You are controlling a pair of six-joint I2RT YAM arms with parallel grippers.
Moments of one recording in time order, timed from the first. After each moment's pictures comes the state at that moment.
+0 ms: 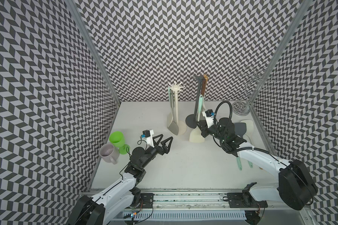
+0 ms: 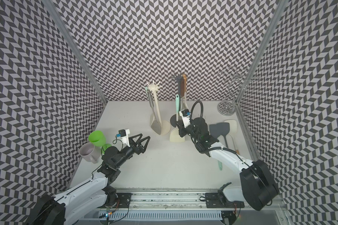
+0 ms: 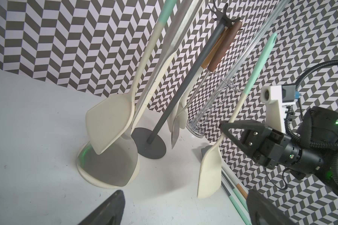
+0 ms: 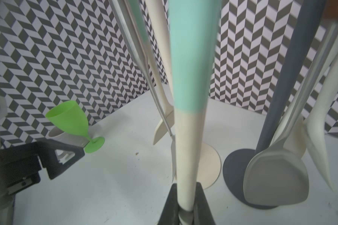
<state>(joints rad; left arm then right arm) -0.45 0.91 0.21 0.75 0.26 -0.59 0.53 1.33 0.79 0.28 -0.27 0.09</state>
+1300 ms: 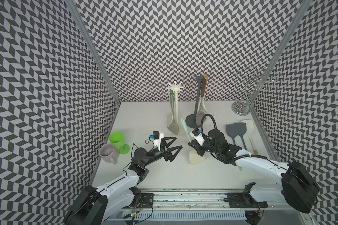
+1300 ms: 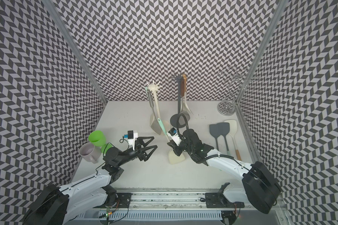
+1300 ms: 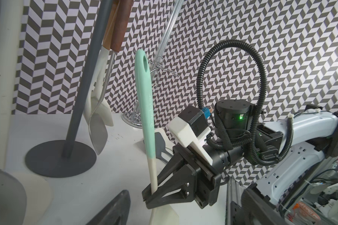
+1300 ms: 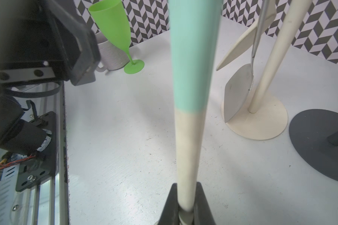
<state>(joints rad) -0.53 1.03 0.24 1.00 0.59 -0.58 0.73 1.31 0.72 0.08 -0.33 -0.08</state>
